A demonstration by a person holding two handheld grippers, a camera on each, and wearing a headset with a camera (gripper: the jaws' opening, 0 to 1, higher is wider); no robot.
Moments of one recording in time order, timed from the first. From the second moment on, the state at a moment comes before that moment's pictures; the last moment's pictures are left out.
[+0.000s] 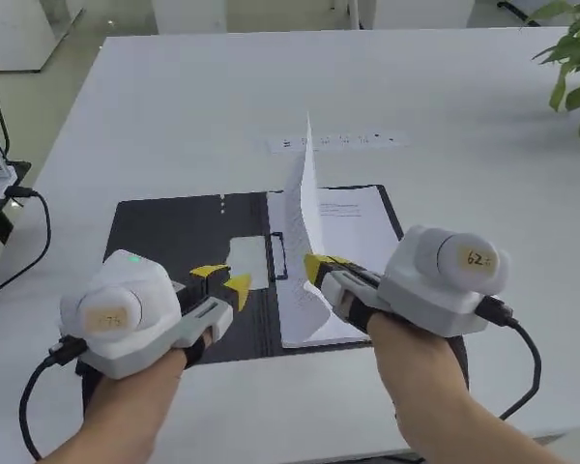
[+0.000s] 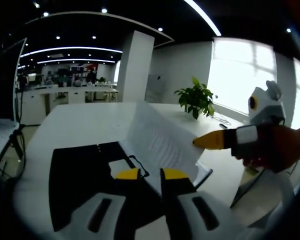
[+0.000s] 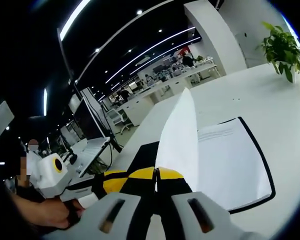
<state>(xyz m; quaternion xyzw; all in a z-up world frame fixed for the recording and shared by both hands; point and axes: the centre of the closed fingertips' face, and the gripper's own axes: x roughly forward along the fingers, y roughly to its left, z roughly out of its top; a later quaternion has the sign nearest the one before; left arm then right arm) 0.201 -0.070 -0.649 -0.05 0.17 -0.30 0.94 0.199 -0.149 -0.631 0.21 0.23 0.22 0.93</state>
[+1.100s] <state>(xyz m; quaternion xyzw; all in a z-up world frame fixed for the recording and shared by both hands) 0.168 0.033 -0.663 -0.05 0.19 -0.23 0.95 0.199 -0.038 -0.691 0.17 0.30 0.27 0.90</state>
